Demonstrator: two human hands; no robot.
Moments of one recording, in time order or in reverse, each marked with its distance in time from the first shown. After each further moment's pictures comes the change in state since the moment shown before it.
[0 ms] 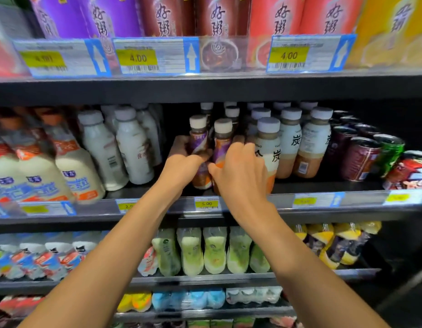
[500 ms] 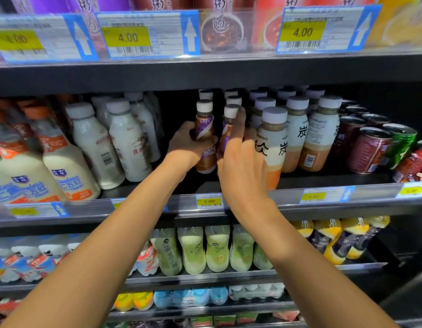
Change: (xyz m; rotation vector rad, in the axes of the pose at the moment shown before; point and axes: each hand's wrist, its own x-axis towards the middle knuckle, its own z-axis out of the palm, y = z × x) left_hand 0.042 -0.005 0.011 0.247 -0.024 -0.002; right_hand 0.010 0.005 0.032 -0.134 0.136 -0.040
